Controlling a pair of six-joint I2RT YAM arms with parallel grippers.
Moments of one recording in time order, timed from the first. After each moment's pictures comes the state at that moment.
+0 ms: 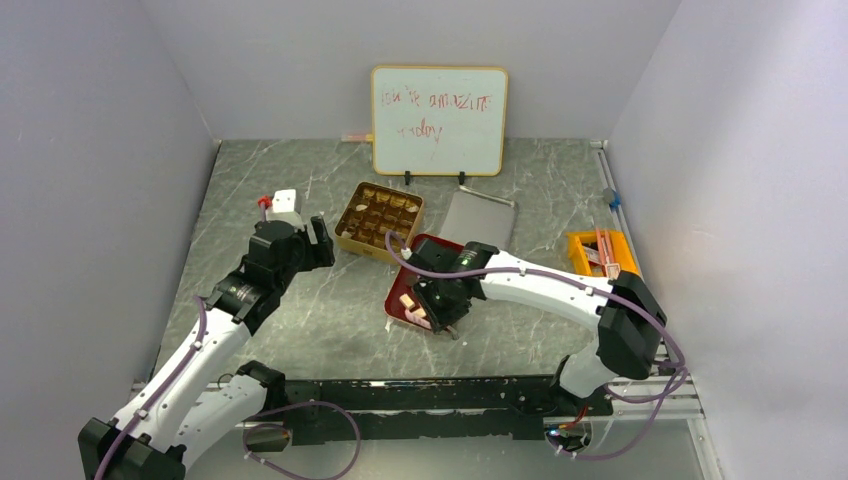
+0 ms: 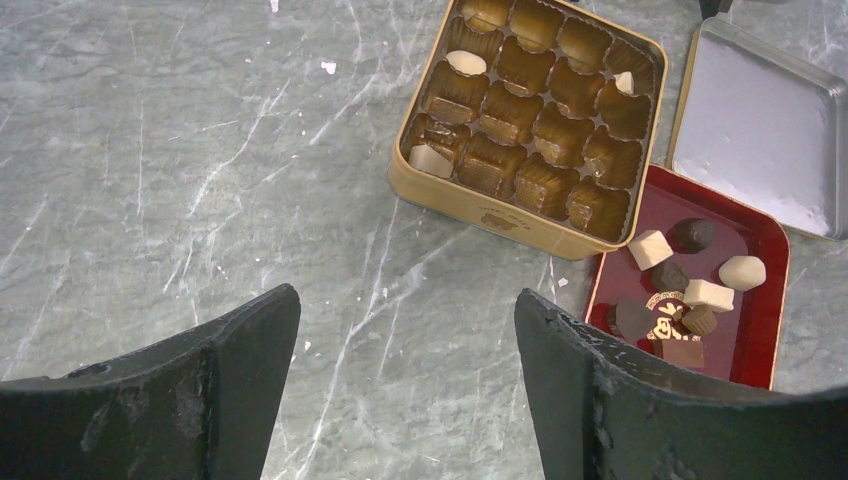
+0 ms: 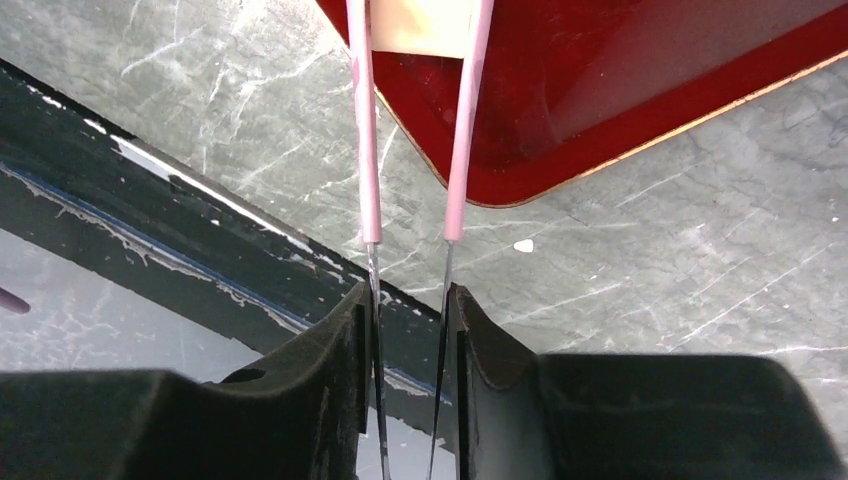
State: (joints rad) left arm -0.41 0.83 0.72 -0.36 -0.26 -0.38; right arm 1.01 1.53 1.16 -0.90 -0.04 0.45
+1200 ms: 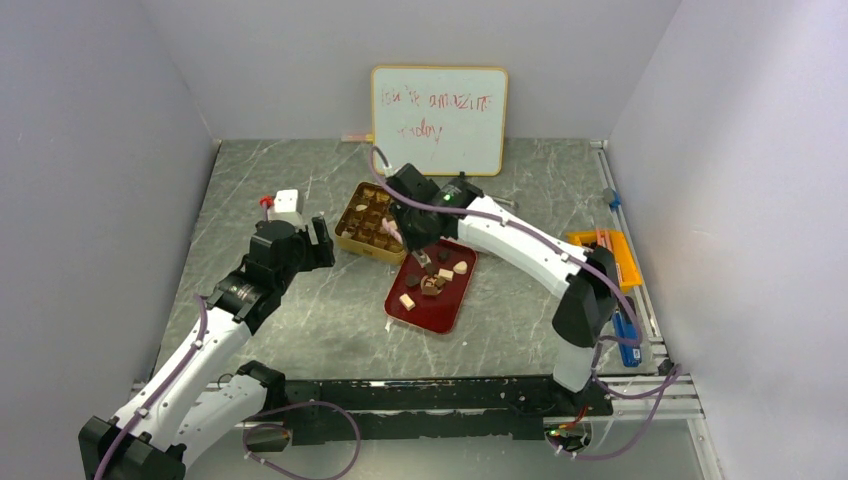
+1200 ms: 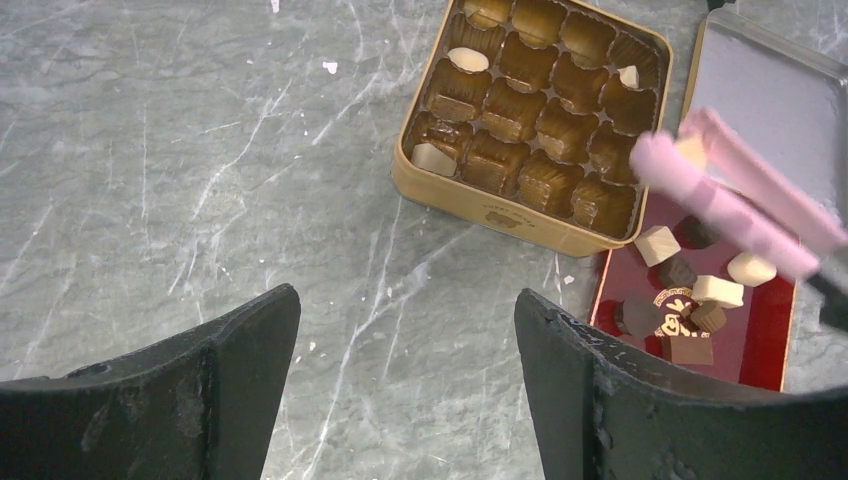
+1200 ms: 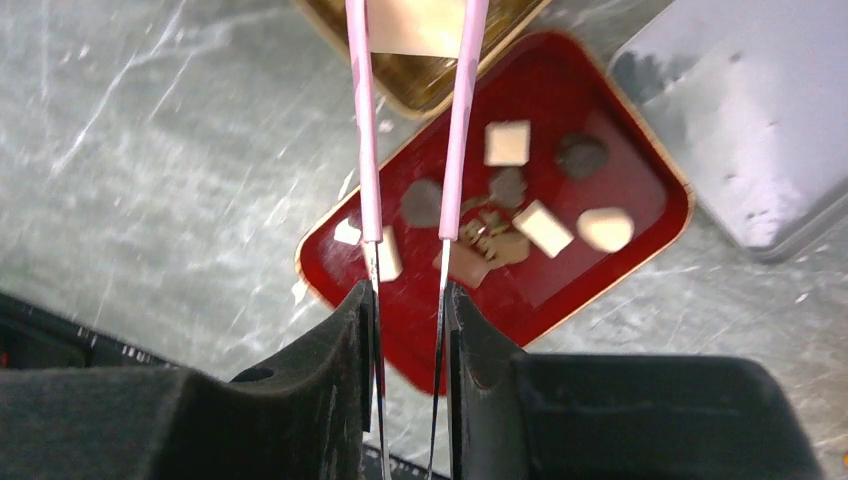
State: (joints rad) left arm -0.41 0.83 0.72 -0.36 -0.26 -0.37; right arm 0.91 1.78 1.72 -0.97 0.17 0.40
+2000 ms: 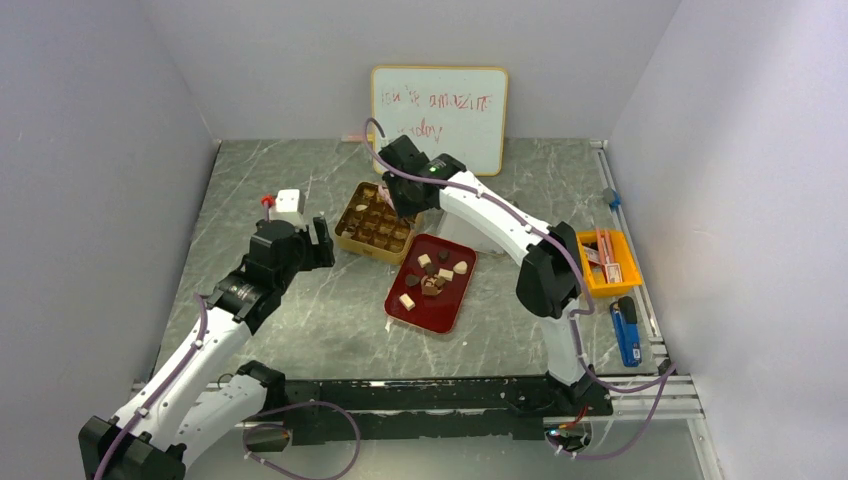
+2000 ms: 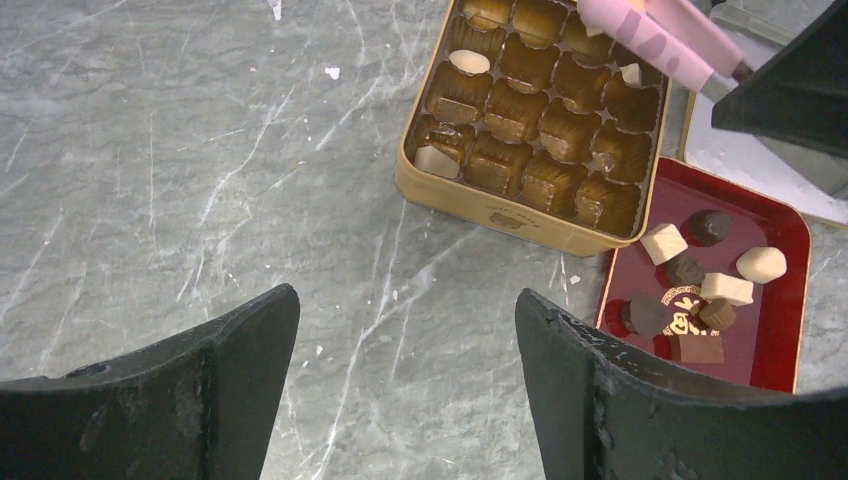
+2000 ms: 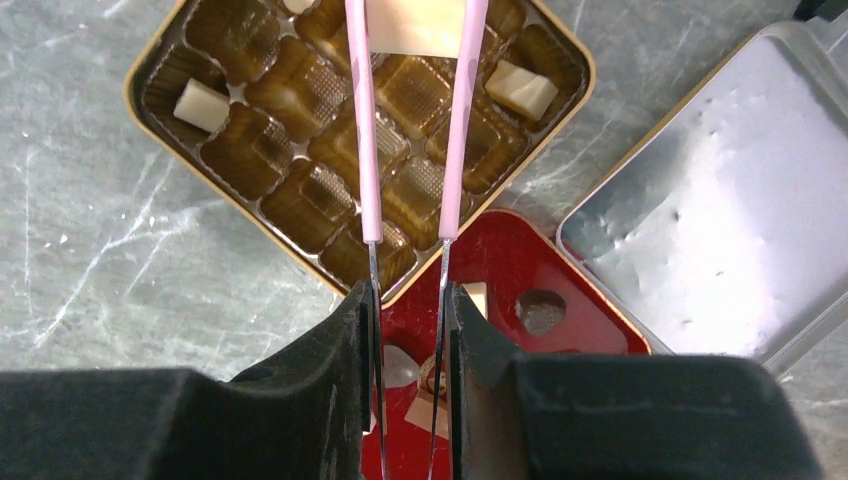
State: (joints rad) left arm -0.41 0.84 0.72 -0.36 -0.26 -0.34; right arm 0.76 2.06 1.98 -0.87 0.17 0.32
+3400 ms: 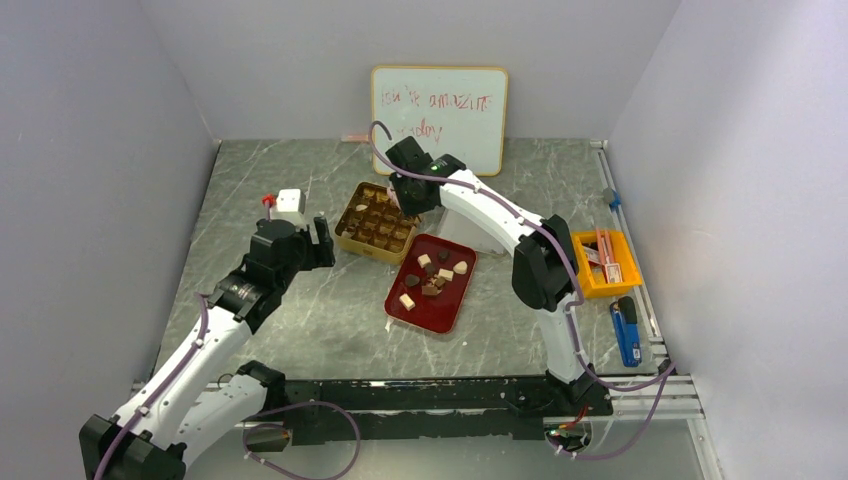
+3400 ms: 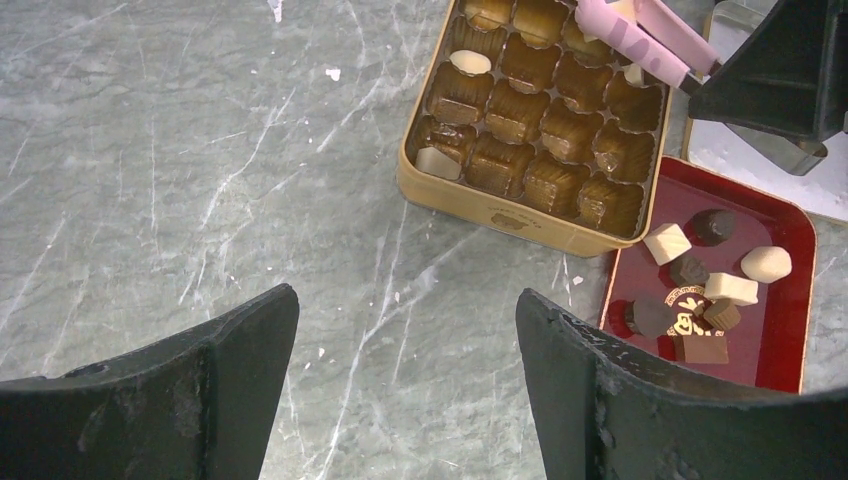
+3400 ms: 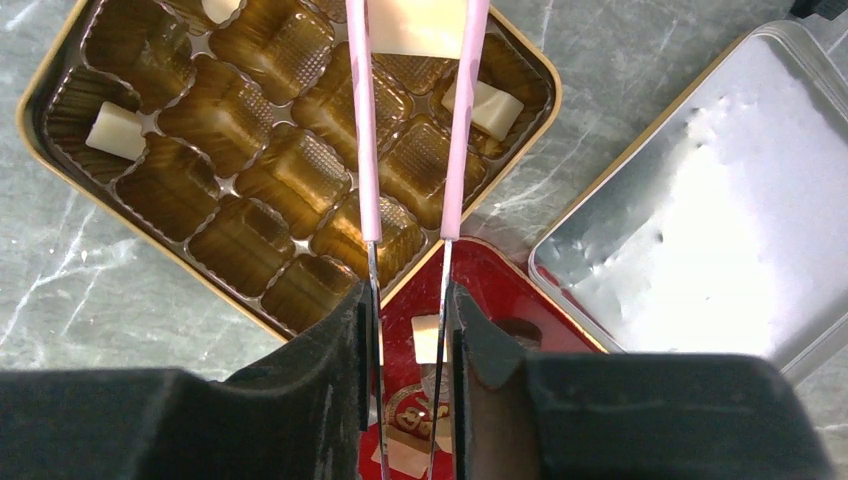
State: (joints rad) left arm -0.41 0.84 0.72 -0.35 -0.26 -0.33; right arm 0.71 2.12 1.97 -0.82 0.16 0.30
